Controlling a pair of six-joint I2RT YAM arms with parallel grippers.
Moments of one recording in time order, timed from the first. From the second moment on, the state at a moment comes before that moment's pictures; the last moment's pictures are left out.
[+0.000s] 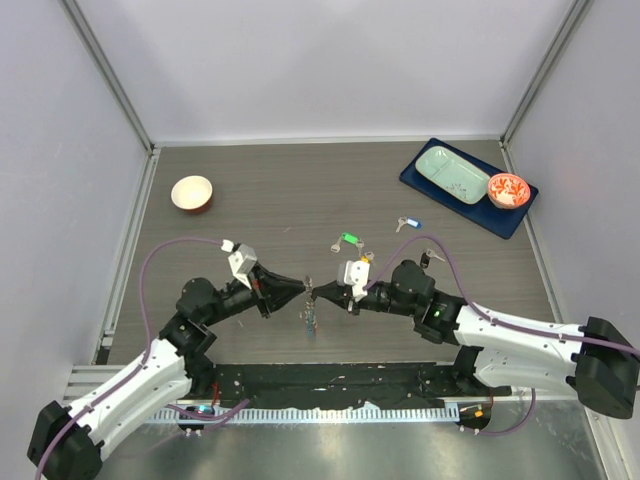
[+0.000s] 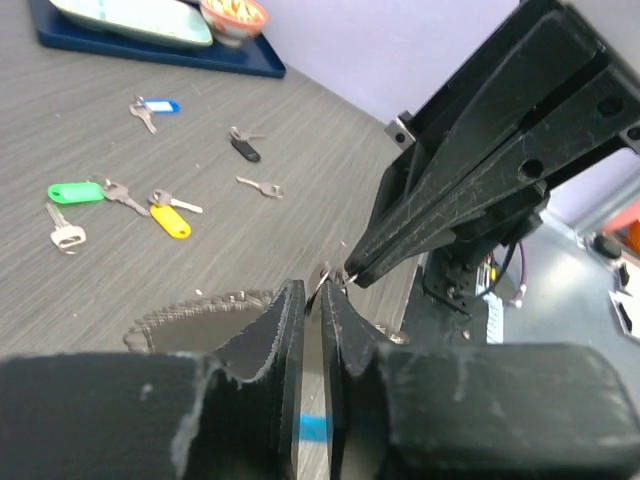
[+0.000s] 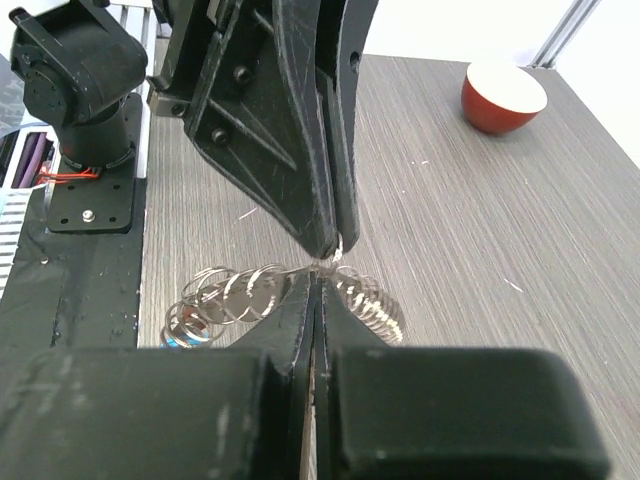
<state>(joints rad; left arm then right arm) -0.63 0.61 0.24 0.44 0.53 -0.43 1.04 1.02 0.49 0.49 -0.31 -0.22</state>
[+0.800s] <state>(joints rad) -0.63 0.70 0.10 0.69 0.50 -0.30 1.04 1.08 0.70 0.08 -0.27 -0.37</state>
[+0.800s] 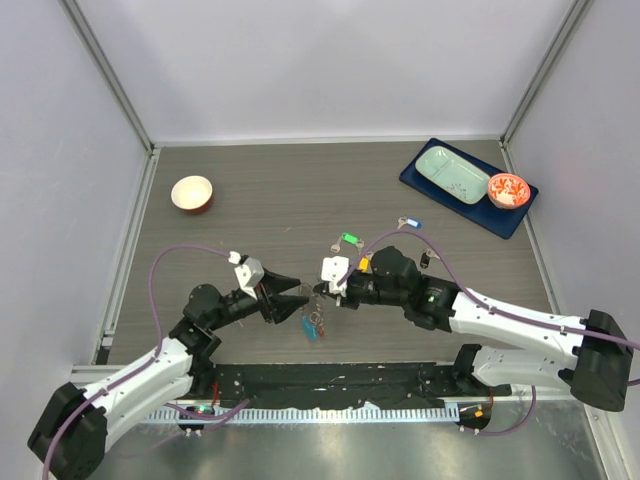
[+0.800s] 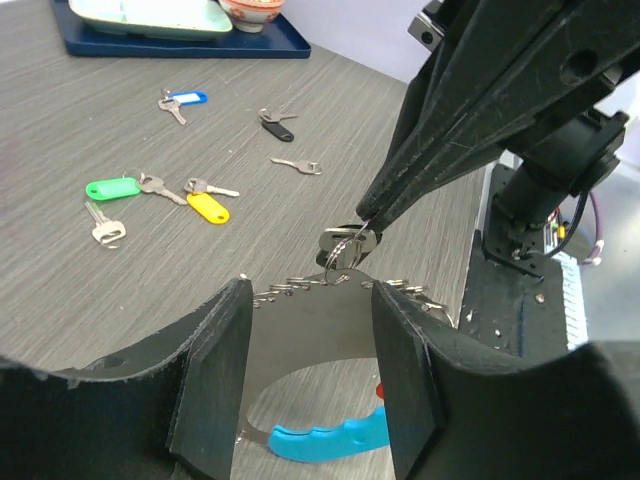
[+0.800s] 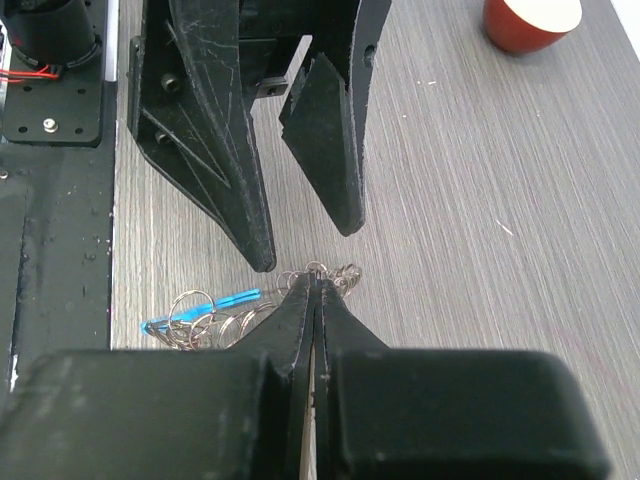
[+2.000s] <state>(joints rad) -0.66 0.86 0.21 0.57 0.67 0.01 1.04 1.11 0.76 -0.06 -0.30 -0.40</state>
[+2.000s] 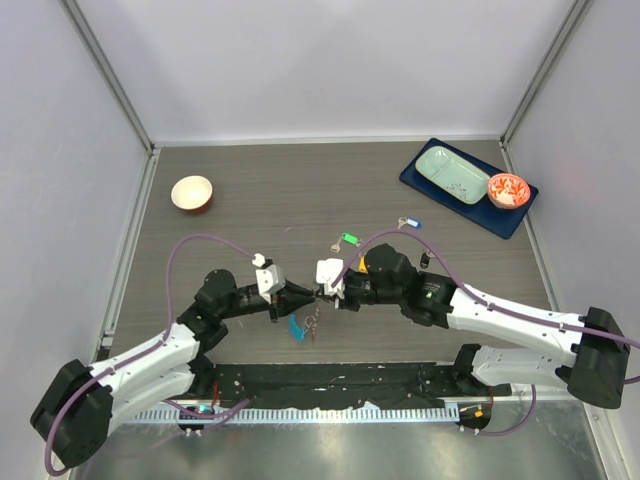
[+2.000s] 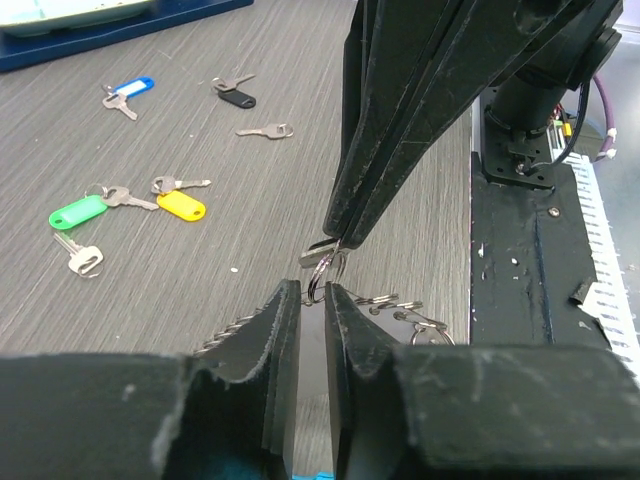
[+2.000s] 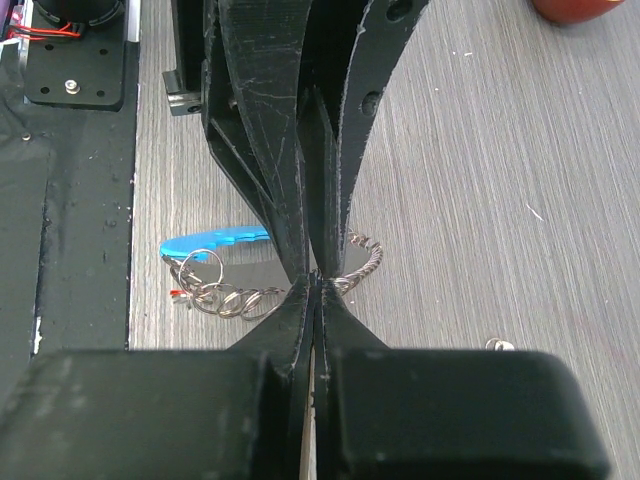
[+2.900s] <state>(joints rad) -0.77 0.70 0.15 0.57 0.32 -0.17 1.04 1.09 0.76 -0.05 -0.27 -0.39</state>
